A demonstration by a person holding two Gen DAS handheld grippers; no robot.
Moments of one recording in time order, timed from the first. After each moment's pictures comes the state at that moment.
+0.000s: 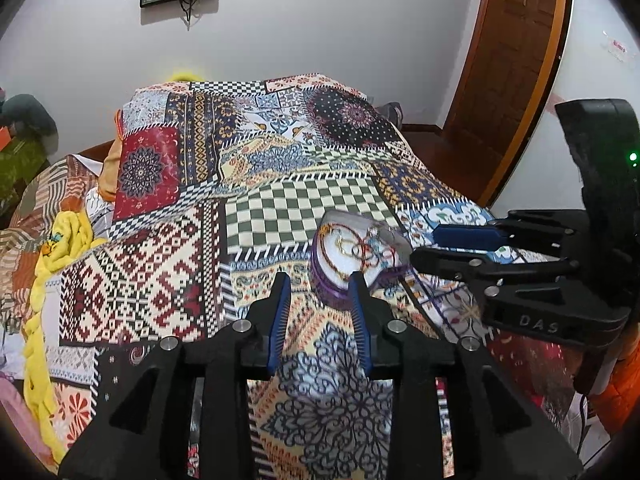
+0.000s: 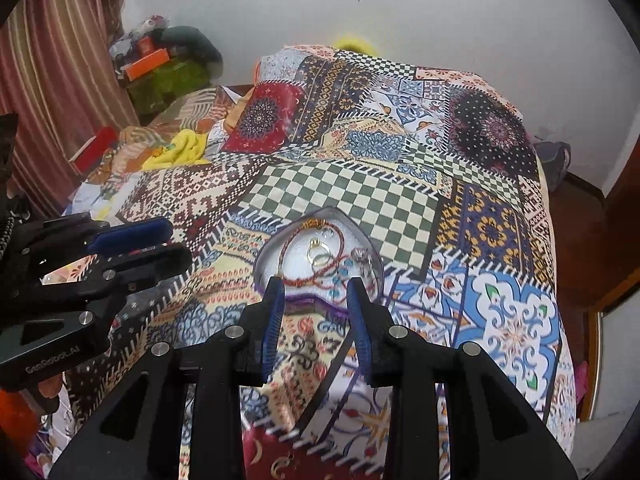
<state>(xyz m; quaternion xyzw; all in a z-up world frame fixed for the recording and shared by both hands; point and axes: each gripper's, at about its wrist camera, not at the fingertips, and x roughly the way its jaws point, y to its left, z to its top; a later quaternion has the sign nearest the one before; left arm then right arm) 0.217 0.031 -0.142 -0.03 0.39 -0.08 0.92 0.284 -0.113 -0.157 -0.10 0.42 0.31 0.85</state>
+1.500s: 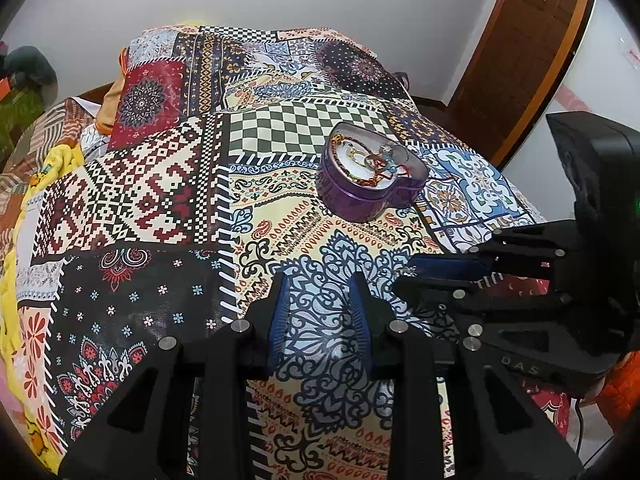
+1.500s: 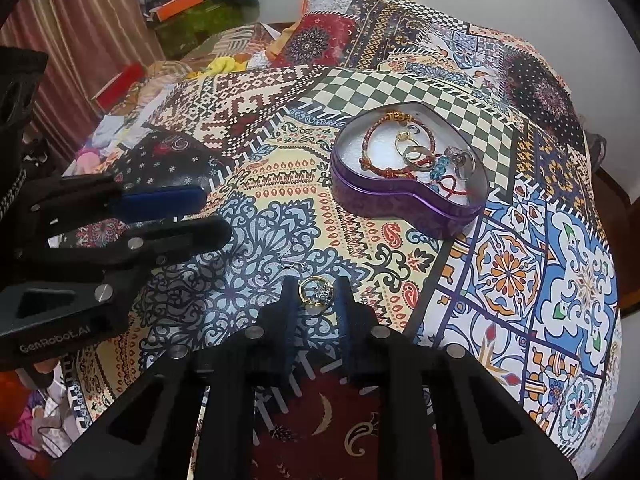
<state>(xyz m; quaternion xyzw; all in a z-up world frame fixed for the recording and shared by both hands) 0.192 0.042 -0.194 -0.07 0.45 -0.08 0.89 0.249 -0.083 -0.216 -0.15 0.48 0.35 0.79</state>
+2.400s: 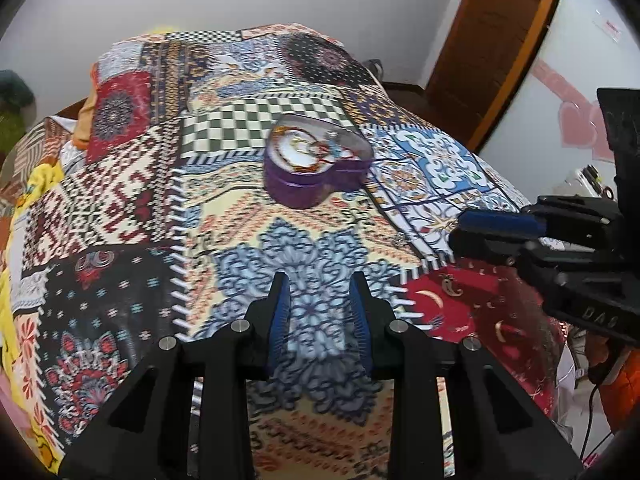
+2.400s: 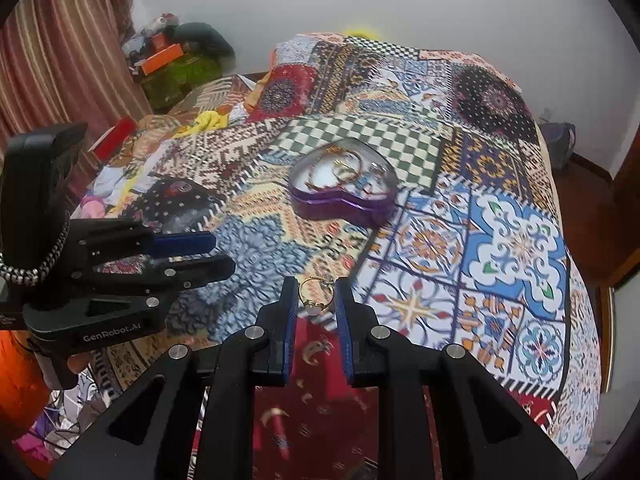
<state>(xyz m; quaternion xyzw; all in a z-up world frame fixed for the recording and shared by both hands) 0.183 0.003 -0.188 -0.04 0.46 -0.12 0.88 0.223 -0.146 -0.179 -0.08 0.43 0.32 0.84</state>
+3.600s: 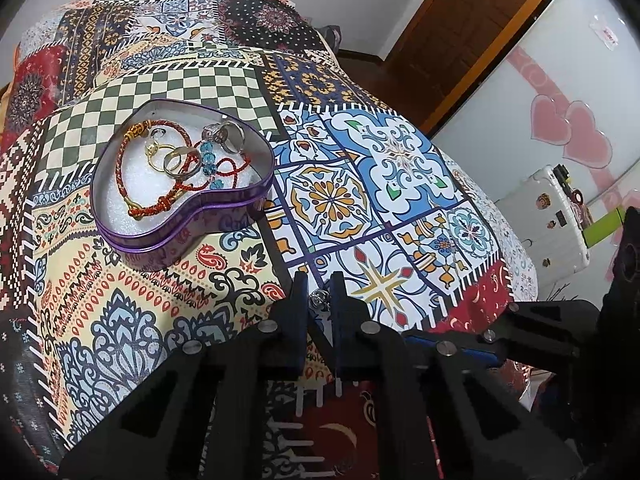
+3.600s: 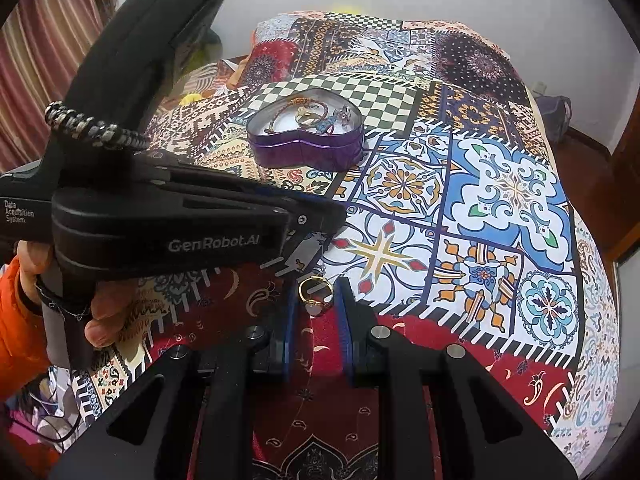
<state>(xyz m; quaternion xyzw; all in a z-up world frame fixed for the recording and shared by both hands) 0.265 -0.062 -0.220 -0.08 0.51 -0.20 0.83 0.226 -0.176 -0.215 -0.07 0.46 0.31 0.83</state>
